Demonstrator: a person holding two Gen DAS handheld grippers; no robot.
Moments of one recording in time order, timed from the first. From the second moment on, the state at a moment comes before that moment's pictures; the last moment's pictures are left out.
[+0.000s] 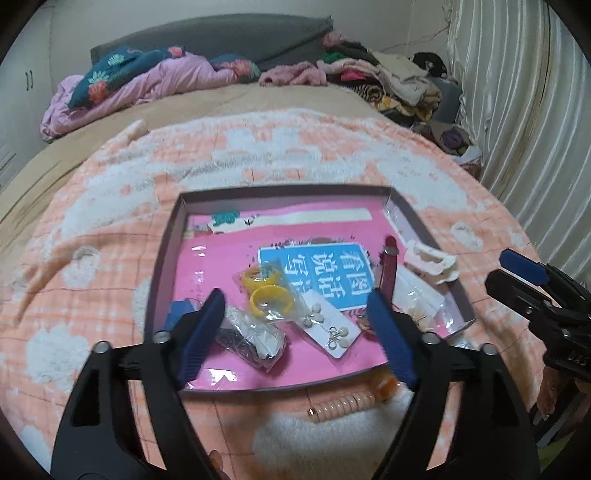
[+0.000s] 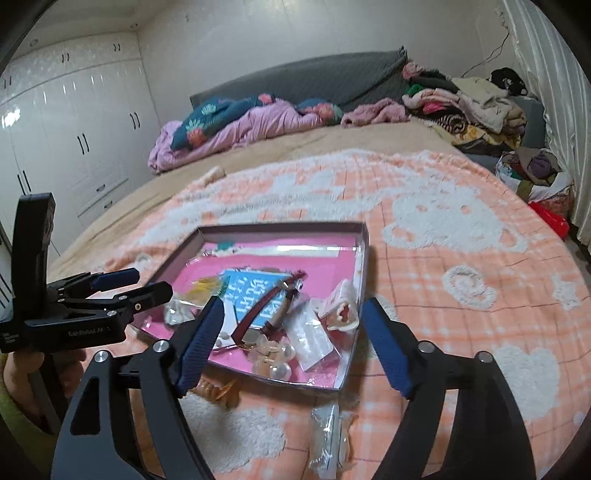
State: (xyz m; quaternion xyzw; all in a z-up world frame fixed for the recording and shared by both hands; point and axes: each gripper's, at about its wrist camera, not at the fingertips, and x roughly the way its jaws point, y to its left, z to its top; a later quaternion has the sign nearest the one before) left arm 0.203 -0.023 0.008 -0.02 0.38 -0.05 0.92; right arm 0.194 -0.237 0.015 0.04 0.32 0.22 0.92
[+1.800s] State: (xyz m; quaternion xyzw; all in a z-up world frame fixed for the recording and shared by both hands) left arm 0.155 -0.055 -0.067 -0.03 0.47 -0.07 0.88; right arm 0.164 -0.259 -0.084 0.00 0.43 0.20 0.88
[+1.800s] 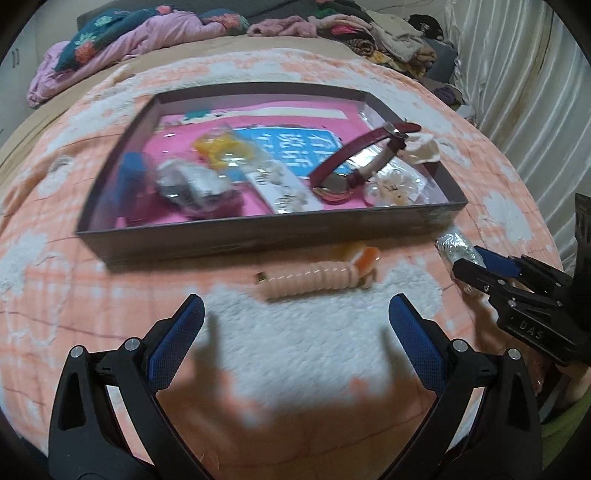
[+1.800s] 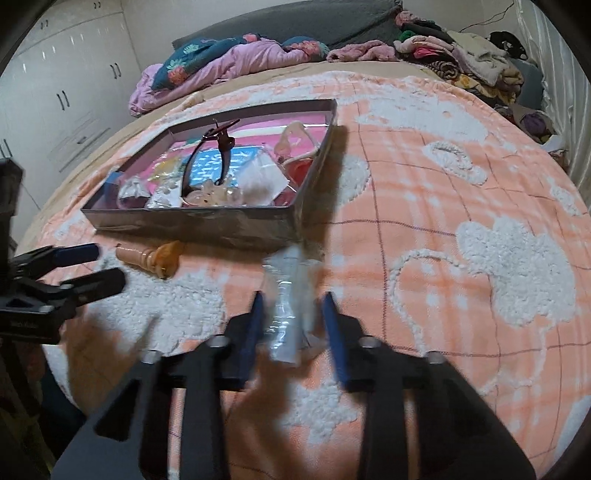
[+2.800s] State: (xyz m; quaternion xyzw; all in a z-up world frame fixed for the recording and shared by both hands) left arm 0.149 -0.038 -0.021 -0.03 0.41 -0.05 0.91; right arm 0.133 -0.246 -0.026 0.01 0.35 0.26 0.90
